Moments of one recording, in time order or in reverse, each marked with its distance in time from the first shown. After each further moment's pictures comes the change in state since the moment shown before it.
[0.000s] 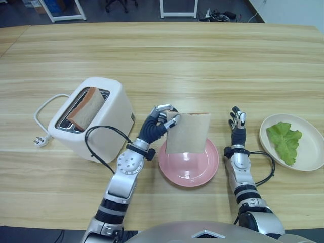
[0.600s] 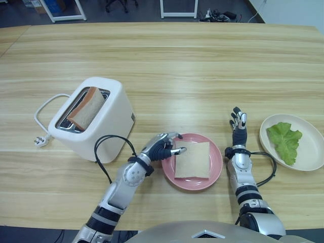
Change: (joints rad) left arm 0.091 0.156 -0.071 -0.102 0.453 0.085 -0.040; right arm 0.009 -0.008 0.001 -0.015 0.000 0.015 0.002
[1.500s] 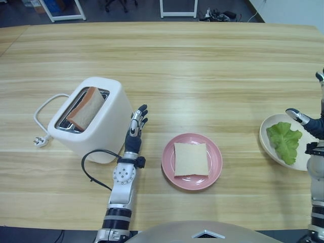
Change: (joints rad) left arm 0.027 -0.290 0.296 0.263 -0.604 -0.278 0.105; right arm 0.278 -0.582 -0.241 -0.616 -0.911 0.235 -0.221
